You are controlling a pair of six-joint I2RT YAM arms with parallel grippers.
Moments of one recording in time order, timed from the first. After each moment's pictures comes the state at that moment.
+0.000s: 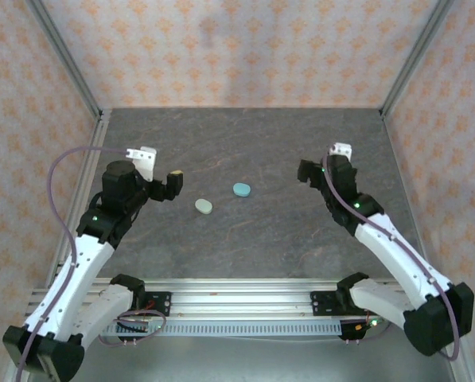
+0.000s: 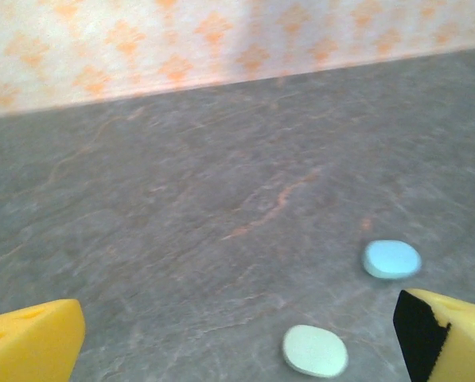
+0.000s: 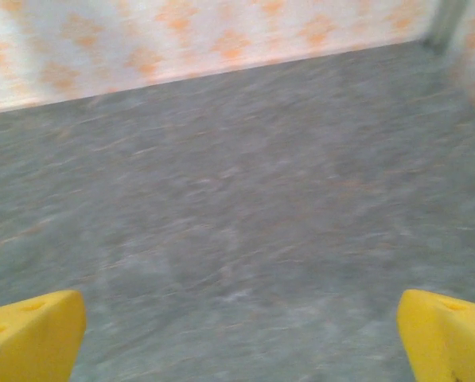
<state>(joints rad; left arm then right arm) -0.18 0.86 0.81 -0.42 0.00 -0.06 0.40 0.98 0.80 -0.36 0.45 0.35</state>
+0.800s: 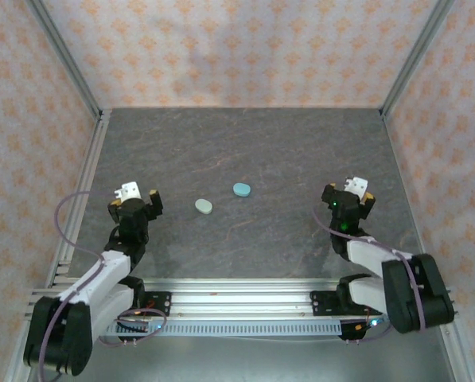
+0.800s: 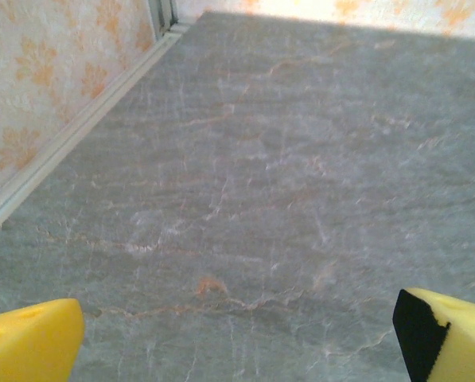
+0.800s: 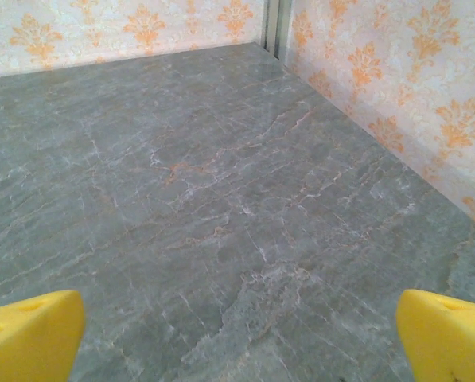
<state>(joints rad) -0.11 0.93 0.21 0.27 -0.46 -0.19 0.15 1.20 0.23 0.59 0.54 0.18</state>
